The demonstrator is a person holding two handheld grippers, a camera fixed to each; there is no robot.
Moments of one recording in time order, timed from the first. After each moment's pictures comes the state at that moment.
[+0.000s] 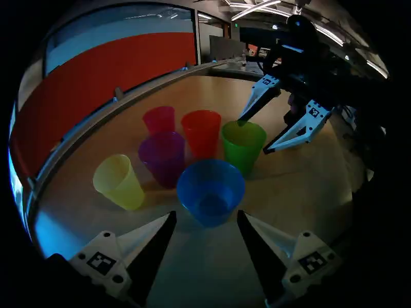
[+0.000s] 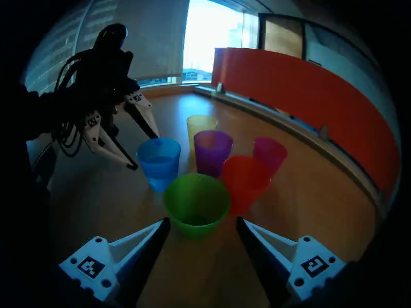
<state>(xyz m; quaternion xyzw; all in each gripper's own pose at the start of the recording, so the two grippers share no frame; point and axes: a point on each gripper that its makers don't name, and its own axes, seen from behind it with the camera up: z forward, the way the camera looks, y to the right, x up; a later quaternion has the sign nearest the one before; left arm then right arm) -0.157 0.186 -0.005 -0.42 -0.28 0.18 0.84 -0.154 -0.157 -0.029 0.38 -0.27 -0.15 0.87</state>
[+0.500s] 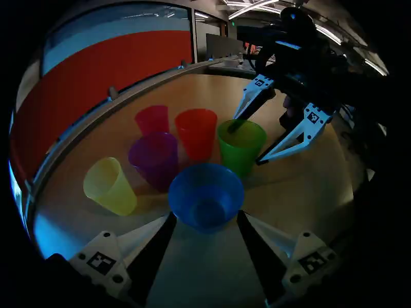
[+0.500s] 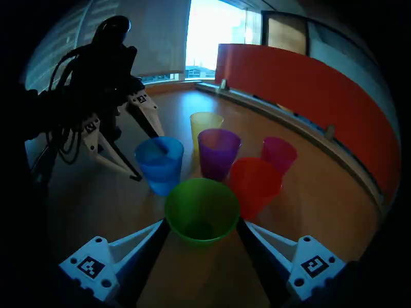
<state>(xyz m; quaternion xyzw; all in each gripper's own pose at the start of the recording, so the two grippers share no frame) -0.164 0.200 -0.001 -0.43 -0.29 0.18 0.84 -0.164 -0.174 -0.021 0.39 -0.28 -0.15 0.87</state>
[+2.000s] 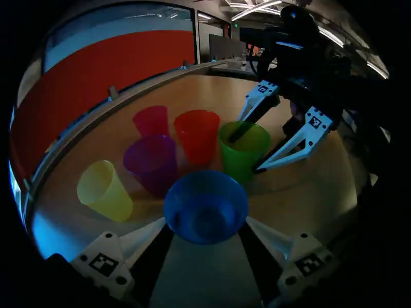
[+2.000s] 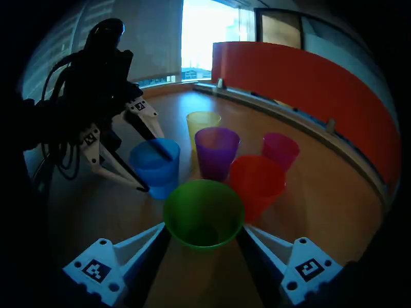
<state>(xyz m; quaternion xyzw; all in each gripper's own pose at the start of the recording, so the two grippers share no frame) -0.171 0.216 0.010 -0.42 -0.28 0.17 0.84 -0.170 -0.180 -0.017 0.38 -0.29 -0.12 0.87</state>
